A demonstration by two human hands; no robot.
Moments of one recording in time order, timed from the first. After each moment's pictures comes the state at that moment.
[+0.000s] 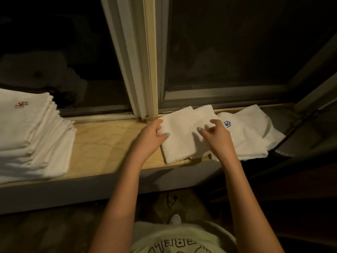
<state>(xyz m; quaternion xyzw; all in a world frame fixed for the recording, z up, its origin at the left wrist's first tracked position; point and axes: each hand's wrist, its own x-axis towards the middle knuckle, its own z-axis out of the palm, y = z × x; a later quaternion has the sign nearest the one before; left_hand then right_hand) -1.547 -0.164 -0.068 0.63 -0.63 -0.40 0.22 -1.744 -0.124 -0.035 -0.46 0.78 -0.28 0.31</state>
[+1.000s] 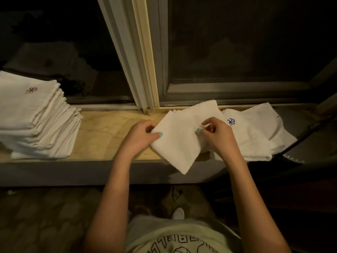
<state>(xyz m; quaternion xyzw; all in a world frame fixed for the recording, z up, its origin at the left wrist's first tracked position) -1.537 -0.143 -0.062 0.65 -0.63 -0.37 0.21 -1.769 -0.127 -0.047 -0.57 0.72 -0.26 0.30</state>
